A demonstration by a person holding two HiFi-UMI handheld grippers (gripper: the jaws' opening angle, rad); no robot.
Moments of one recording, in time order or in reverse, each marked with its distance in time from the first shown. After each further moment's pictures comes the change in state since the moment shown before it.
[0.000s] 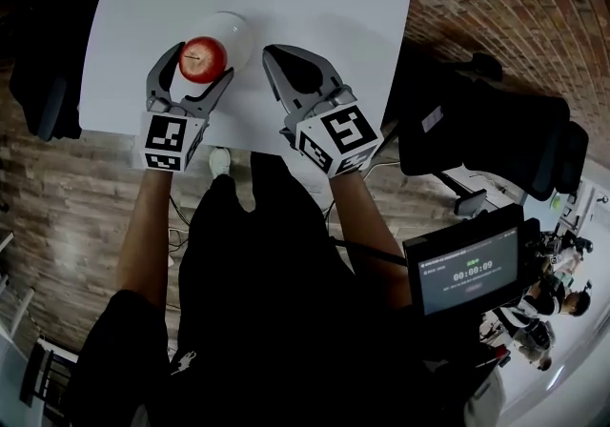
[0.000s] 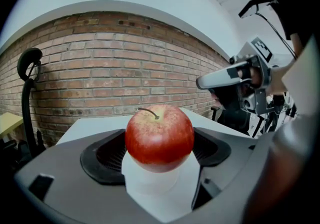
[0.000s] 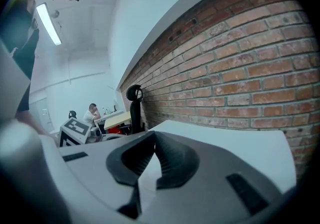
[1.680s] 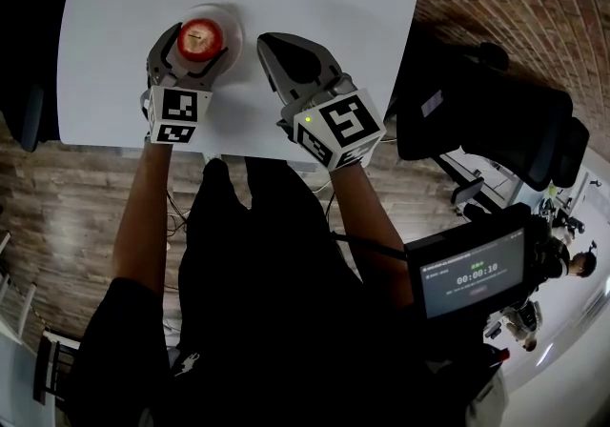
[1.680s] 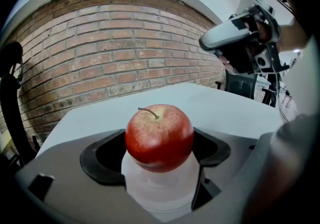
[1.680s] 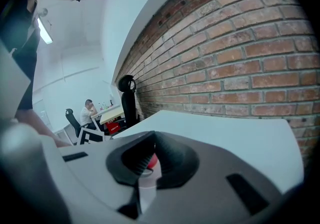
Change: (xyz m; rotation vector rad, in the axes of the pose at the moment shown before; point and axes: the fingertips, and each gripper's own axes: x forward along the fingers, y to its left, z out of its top) left arm 0.083 0.024 -0.080 0.130 0.188 0.010; right arm 0.040 -0.039 -0.033 0.042 0.091 -0.012
